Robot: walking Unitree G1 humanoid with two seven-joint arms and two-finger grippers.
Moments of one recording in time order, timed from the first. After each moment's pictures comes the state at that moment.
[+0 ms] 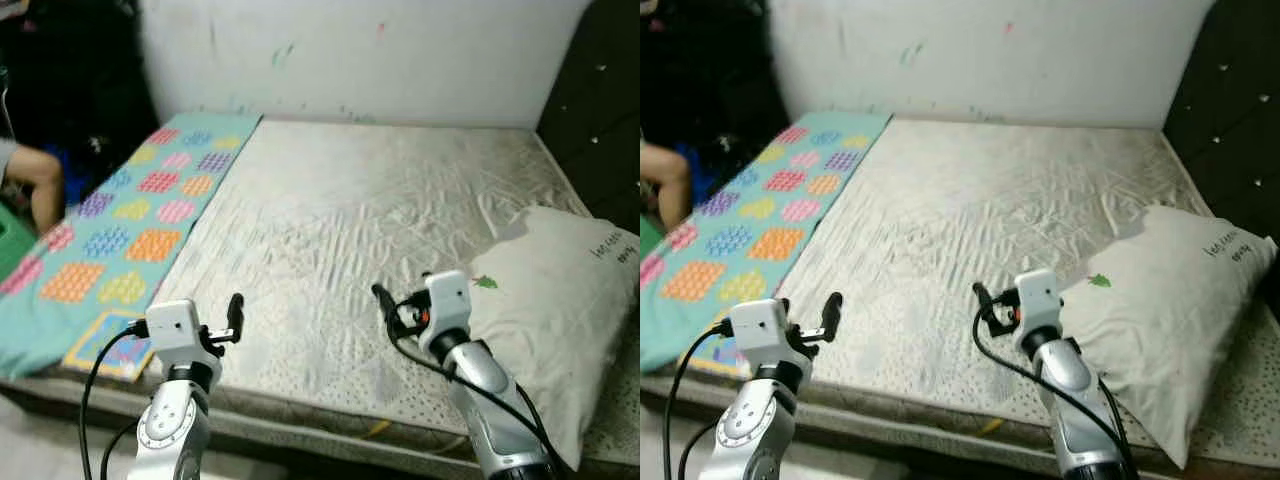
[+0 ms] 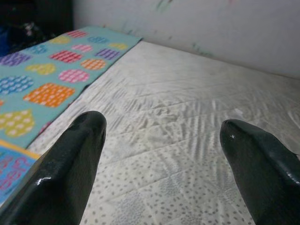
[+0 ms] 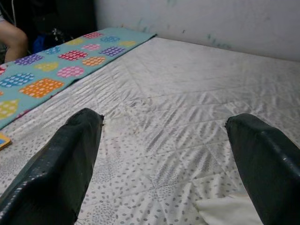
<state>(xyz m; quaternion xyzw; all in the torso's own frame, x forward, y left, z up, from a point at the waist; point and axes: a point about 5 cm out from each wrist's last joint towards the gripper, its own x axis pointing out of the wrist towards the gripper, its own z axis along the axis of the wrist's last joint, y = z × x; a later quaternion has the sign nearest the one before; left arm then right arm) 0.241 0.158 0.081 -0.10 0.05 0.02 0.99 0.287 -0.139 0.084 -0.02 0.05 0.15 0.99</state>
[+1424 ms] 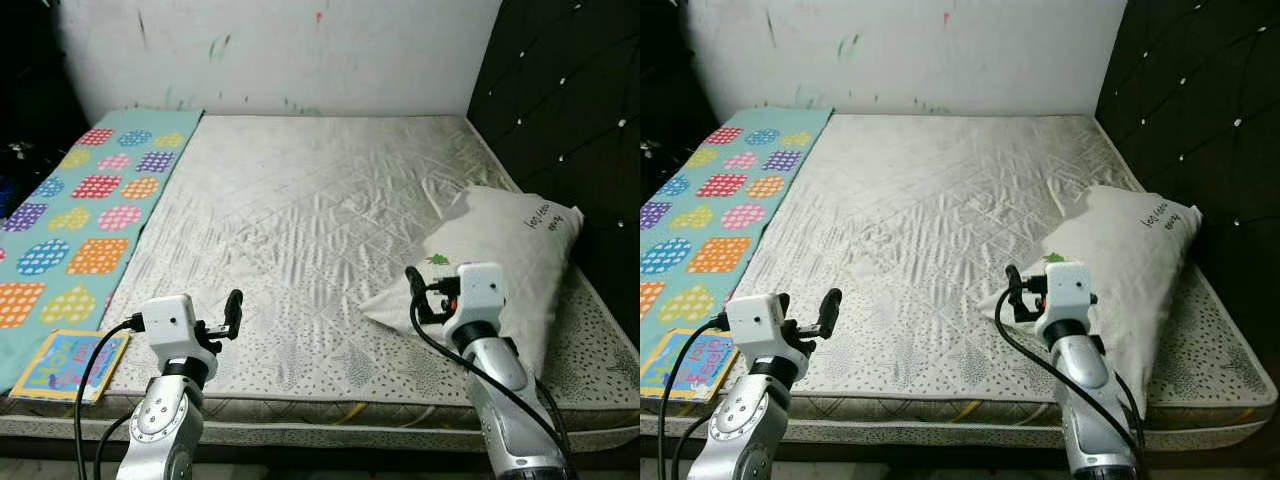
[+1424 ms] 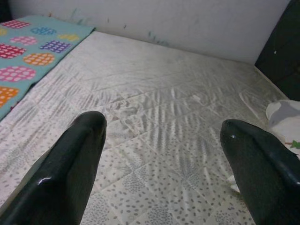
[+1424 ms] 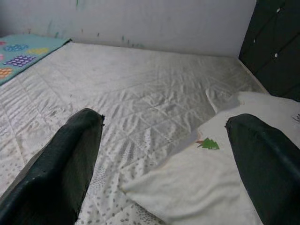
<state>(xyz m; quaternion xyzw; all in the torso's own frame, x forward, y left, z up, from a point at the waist) 0.245 0.160 0.084 -0.10 0.05 -0.01 0.99 0.288 -0.168 0.100 -0.03 0.03 0.03 1.00</state>
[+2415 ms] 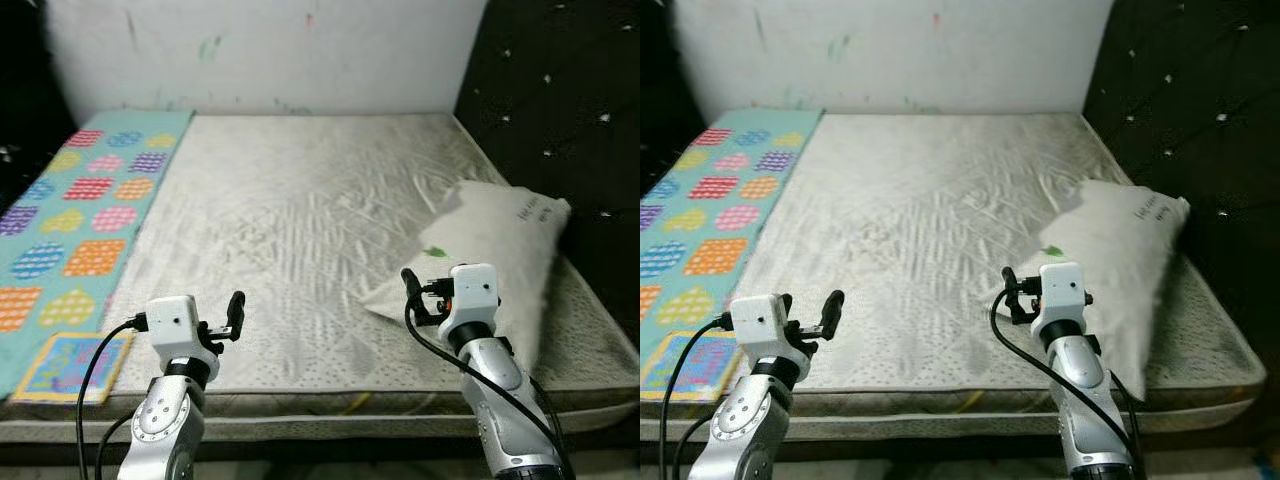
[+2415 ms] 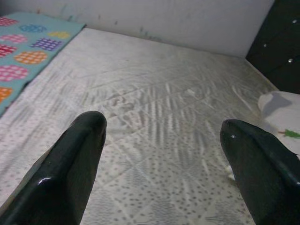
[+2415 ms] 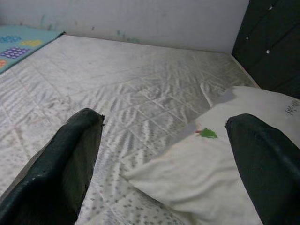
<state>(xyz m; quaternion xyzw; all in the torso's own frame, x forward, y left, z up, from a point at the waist) 0.245 0.160 0.082 -0.09 0.05 -0.01 0.99 0.289 -0.163 0.096 -0.04 0.04 0.04 1.00</state>
